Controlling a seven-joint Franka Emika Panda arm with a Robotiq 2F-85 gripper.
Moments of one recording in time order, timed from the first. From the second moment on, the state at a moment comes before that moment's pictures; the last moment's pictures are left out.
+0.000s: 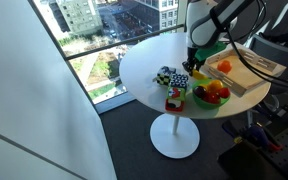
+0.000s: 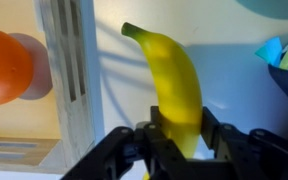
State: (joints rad) arm 0.21 0.51 -0.04 -2.04 -0.13 2.46 0.31
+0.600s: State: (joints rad) arm 0.21 0.44 -0.03 -2.04 -0.13 2.33 0.29
